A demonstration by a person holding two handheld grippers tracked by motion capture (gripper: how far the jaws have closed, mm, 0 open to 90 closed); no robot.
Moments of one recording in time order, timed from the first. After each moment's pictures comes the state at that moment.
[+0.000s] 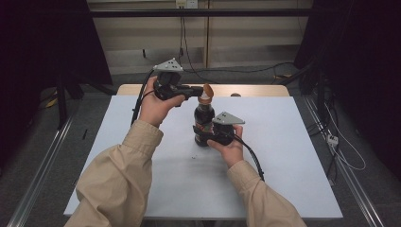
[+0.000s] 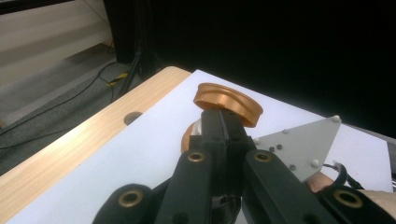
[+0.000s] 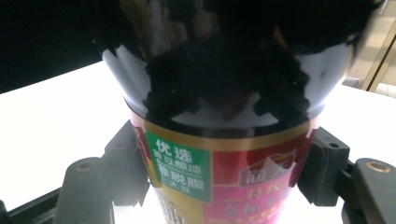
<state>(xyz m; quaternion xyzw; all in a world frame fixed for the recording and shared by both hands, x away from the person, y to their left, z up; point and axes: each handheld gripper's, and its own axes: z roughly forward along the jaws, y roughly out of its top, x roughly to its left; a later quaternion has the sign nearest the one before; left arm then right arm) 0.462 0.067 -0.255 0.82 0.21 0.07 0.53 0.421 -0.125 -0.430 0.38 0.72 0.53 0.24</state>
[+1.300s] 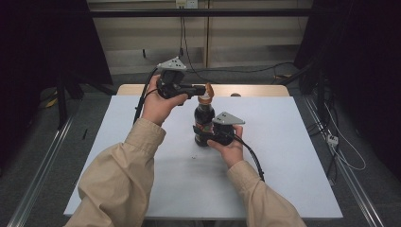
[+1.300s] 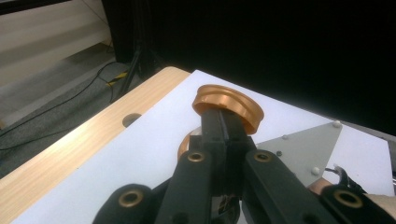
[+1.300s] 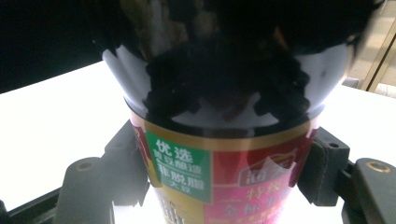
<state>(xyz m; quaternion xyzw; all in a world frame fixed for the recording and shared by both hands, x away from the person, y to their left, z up) 0.463 0.058 -0.252 0.82 0.20 0.07 0.53 0.421 -0.125 -0.430 0.38 0.72 0.53 0.24</state>
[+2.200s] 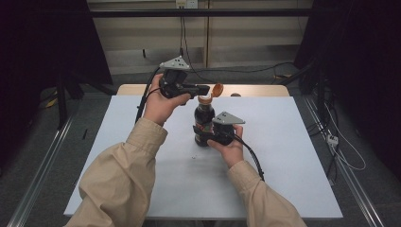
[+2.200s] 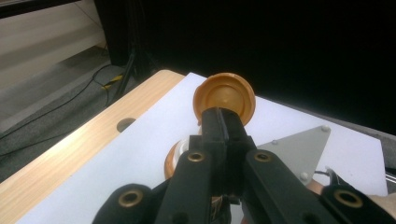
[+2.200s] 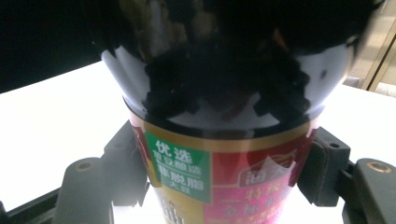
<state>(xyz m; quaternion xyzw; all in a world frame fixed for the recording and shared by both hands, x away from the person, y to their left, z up) 0.460 0.056 -0.248 0.82 0.19 0.07 0.53 0.422 -0.126 -0.430 0.38 0.72 0.53 0.24</state>
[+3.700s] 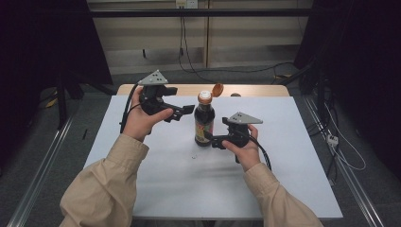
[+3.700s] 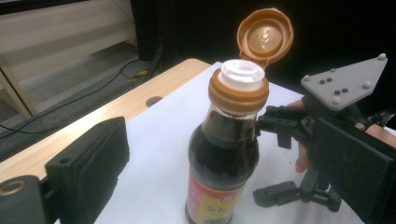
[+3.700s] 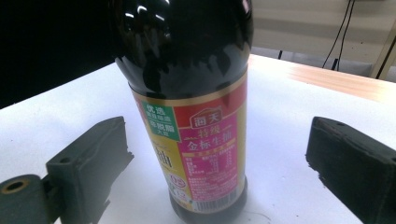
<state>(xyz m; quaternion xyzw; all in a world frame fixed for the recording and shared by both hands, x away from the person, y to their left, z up) 0.444 0.105 -0.279 0.81 0.24 0.11 0.53 0.402 -0.164 -0.412 0.40 0.71 0.54 0.20</state>
